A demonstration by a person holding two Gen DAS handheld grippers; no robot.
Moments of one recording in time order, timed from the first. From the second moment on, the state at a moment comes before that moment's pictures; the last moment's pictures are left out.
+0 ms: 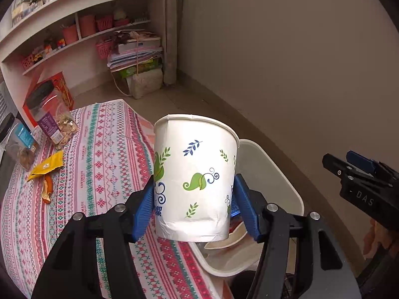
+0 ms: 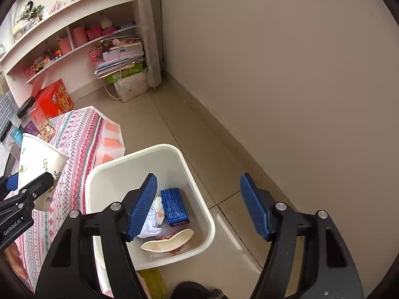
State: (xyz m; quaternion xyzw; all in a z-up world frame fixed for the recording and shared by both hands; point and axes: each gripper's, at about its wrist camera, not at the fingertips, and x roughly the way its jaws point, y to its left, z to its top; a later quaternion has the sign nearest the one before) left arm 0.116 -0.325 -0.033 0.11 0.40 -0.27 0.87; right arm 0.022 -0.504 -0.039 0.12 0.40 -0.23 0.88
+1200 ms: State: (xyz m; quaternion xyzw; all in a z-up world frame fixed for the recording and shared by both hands) left arm 0.113 -0.312 -0.028 0.10 0.38 -0.25 0.89; right arm 0.017 -0.489 -0.046 0.16 0.35 -0.29 0.88
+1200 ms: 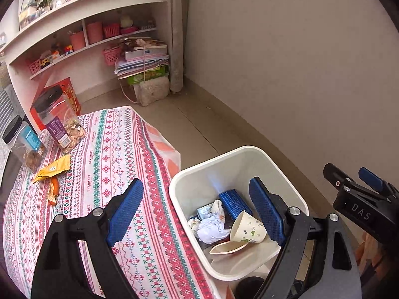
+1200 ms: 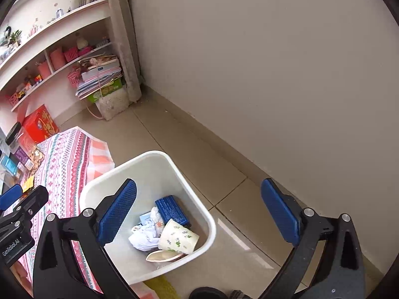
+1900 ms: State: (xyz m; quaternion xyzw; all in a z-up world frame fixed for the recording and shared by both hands) left arm 0.155 -0.185 -0.041 0.04 0.41 -0.15 0.90; right arm 0.089 -0.378 -0.042 0.11 0.38 -0.20 0.90
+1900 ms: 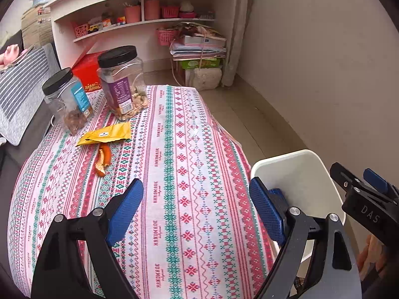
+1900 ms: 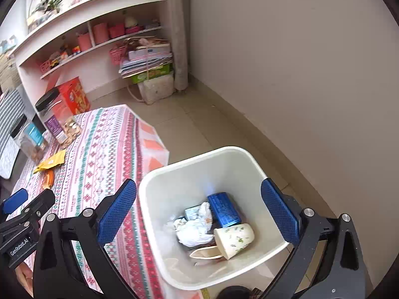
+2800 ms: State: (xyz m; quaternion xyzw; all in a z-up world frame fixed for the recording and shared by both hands) left arm 0.270 -0.064 -0.129 0.00 0.49 -0.05 0.87; right arm 0.182 -0.268 -0.073 0.07 0.43 -0.11 0.89
